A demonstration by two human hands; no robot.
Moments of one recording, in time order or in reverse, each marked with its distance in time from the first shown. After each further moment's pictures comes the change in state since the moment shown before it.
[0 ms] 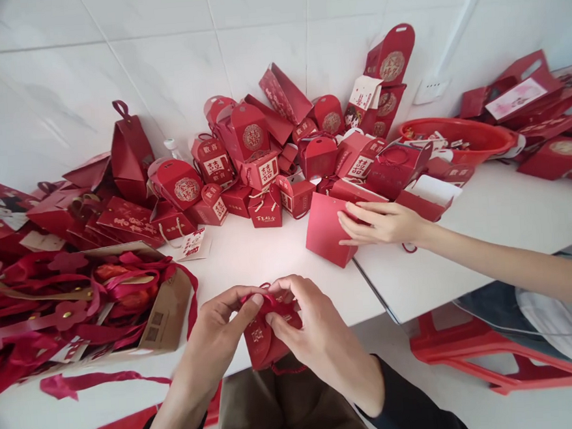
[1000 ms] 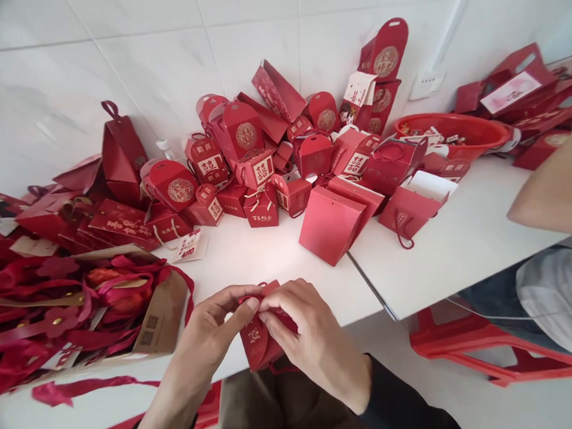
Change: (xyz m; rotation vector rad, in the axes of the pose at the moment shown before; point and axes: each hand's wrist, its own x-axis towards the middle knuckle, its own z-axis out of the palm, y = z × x) left_hand 0.003 -0.001 -0.005 -0.070 -0.043 -0.025; right_hand -0.004 0.008 0.006 -0.159 0.065 -0.303
